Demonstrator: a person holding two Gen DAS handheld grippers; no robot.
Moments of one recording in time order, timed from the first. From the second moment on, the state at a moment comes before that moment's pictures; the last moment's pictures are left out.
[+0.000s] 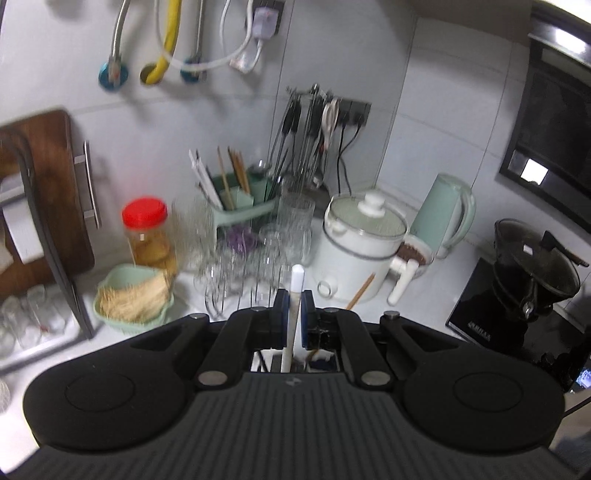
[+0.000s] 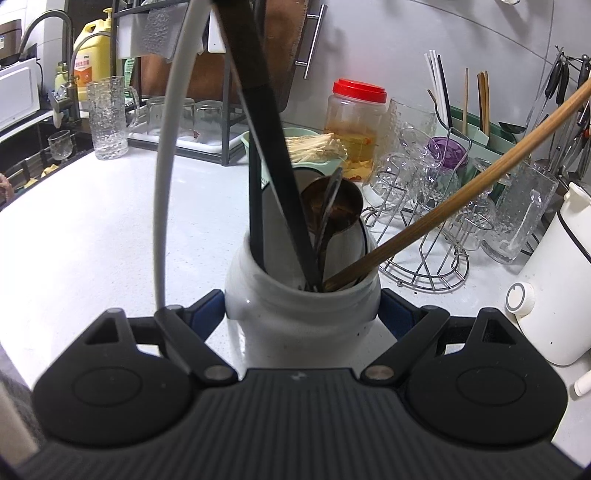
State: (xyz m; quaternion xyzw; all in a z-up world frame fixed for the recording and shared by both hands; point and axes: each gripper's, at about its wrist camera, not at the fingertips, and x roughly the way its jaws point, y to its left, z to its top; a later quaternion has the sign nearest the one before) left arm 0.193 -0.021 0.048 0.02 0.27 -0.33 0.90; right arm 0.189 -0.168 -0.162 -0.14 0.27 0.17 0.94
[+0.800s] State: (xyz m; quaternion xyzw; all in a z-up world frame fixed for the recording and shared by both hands) left arm 0.223 -0.051 0.086 0.04 0.27 -0.35 0.90; right arm 0.191 -0.166 -0.163 -0.14 0.27 0.18 0.94
